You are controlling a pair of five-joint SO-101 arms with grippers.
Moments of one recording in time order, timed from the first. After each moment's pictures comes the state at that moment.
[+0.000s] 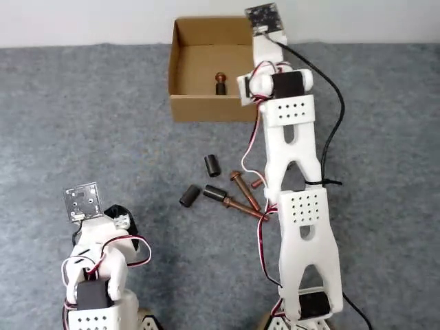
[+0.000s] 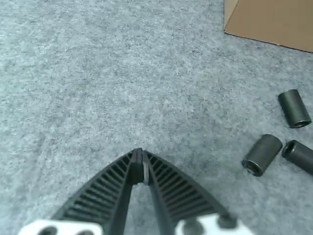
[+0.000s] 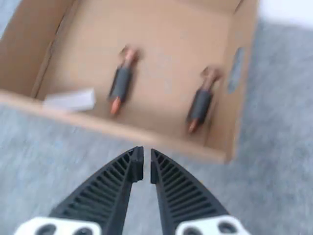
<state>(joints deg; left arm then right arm) -9.4 -103.3 96.7 60.3 17.0 -13.8 60.2 -91.0 92.5 4.6</state>
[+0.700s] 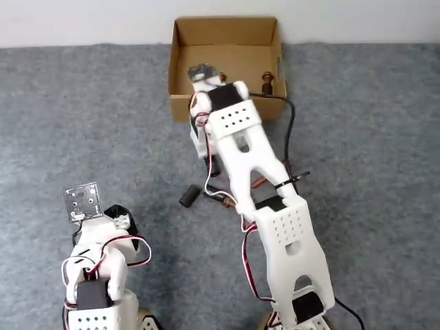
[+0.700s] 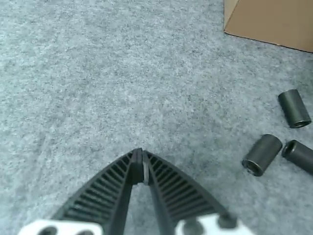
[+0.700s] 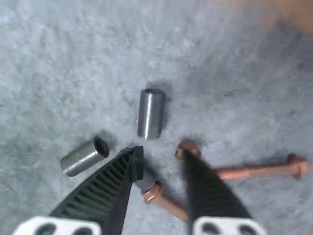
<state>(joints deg) -9.4 -103.3 96.7 60.3 17.0 -28.4 46.8 -55.8 100.5 -4.6</state>
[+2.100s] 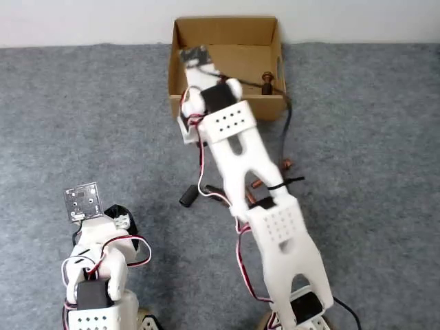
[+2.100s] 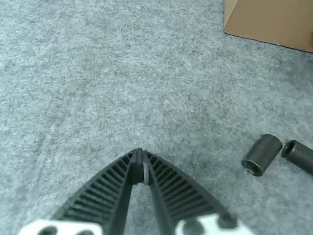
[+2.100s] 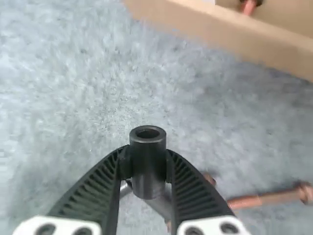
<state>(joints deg) -9.4 -103.3 96.7 60.3 17.0 -30.2 47.6 -69.9 100.5 -9.9</state>
